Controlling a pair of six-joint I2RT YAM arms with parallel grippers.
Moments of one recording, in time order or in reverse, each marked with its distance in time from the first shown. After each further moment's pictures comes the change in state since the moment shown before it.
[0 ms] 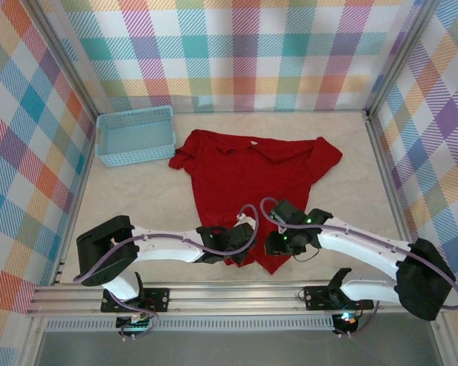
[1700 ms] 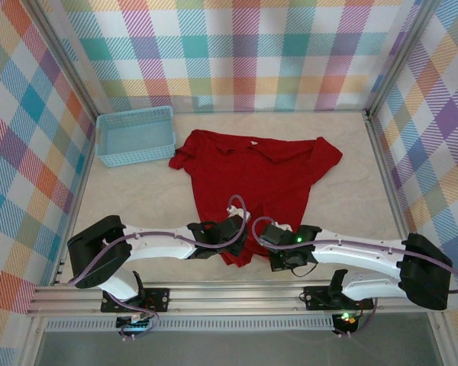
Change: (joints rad) left arm 0.070 -0.059 -0.061 0.079 0.042 -0.067; right arm 0.262 0.021 -0.031 -0.058 0.248 0.177
